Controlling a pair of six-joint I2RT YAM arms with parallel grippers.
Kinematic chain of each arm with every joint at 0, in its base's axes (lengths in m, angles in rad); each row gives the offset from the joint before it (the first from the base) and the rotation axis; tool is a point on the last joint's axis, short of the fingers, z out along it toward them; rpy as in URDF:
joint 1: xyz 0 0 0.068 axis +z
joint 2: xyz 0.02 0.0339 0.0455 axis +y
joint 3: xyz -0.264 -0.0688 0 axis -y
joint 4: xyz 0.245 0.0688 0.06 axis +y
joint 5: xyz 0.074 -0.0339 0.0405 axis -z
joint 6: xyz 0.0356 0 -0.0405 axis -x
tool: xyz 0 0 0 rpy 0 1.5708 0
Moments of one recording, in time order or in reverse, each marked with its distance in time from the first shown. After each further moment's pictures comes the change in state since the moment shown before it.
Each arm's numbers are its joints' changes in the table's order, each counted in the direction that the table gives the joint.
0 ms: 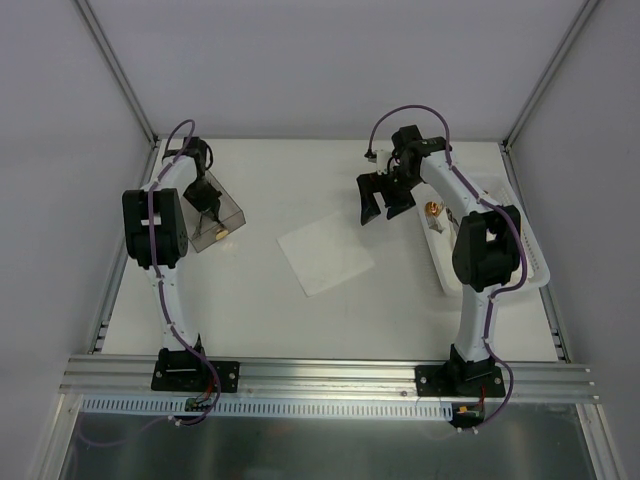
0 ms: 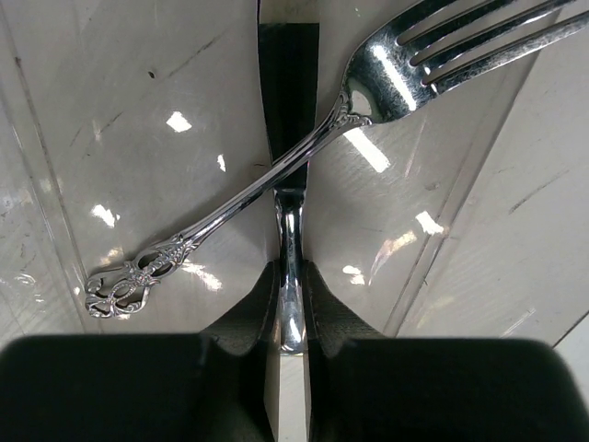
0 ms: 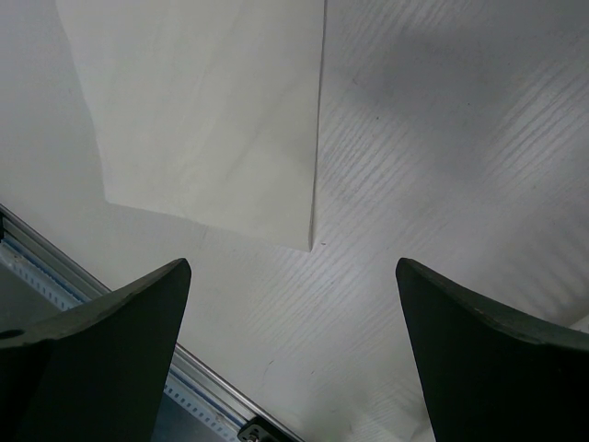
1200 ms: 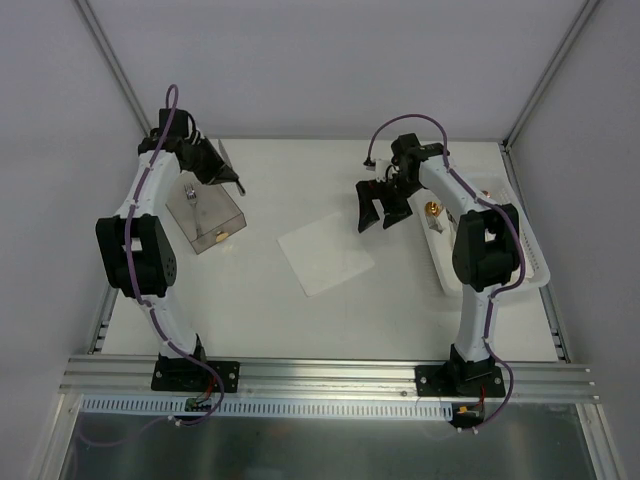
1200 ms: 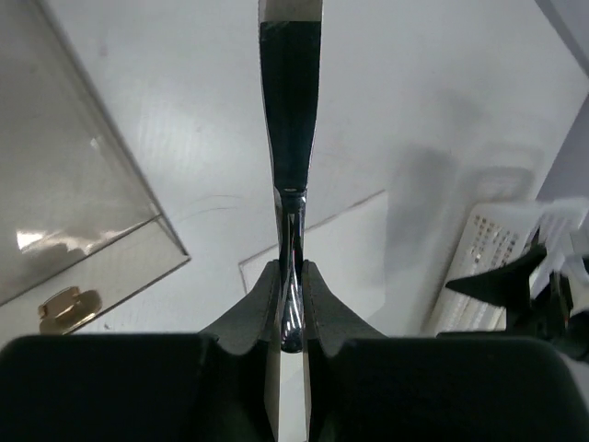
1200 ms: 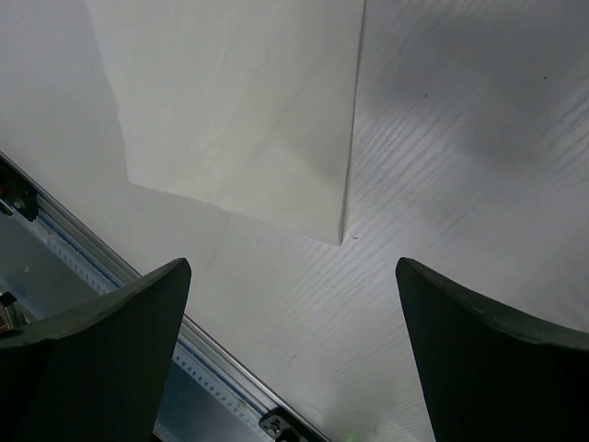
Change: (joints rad) left arm 0.016 -0.310 -0.048 -0.127 0.539 -0.119; right arm -0.002 0.000 -0.055 -0.008 -0.078 -0.006
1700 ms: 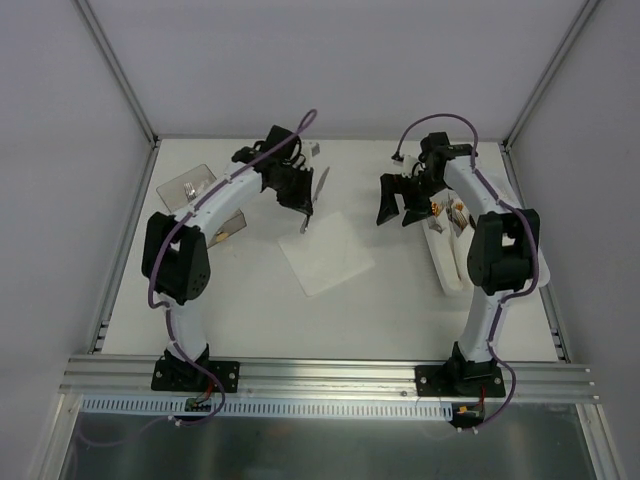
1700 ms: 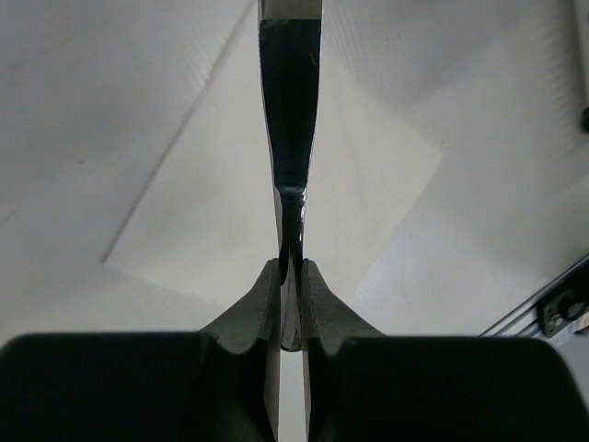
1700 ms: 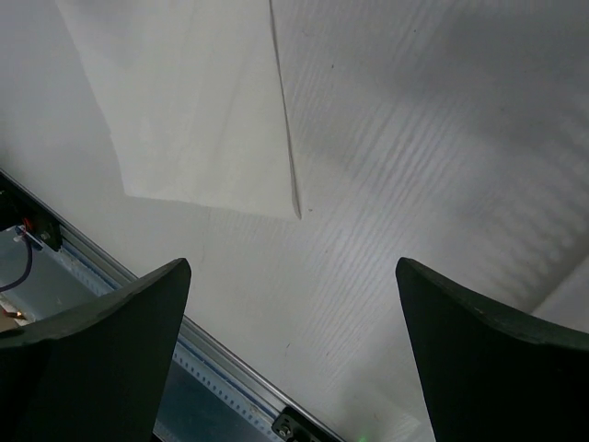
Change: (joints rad) left arm -0.503 0.006 0.012 0.019 -0.089 -0.401; right arm -0.121 -0.055 -0.084 -0.022 -0.024 -0.038
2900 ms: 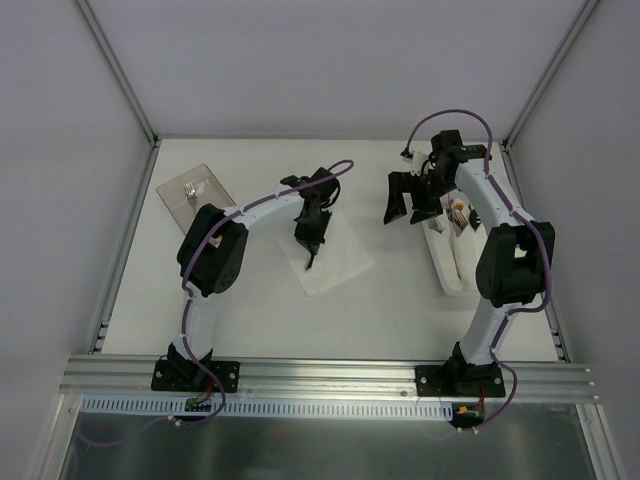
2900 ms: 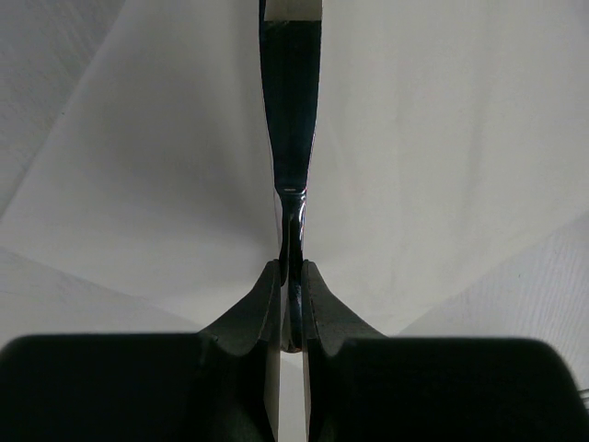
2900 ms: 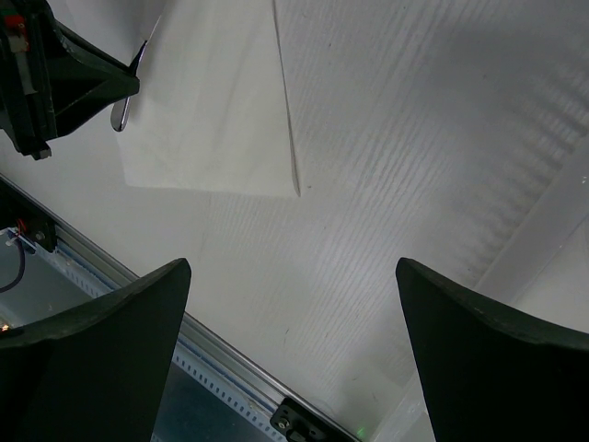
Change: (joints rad) left arm -0.222 0.209 -0.055 0.075 -0.290 0.114; right arm -0.035 -0.127 -0.054 0.003 0.028 0.003
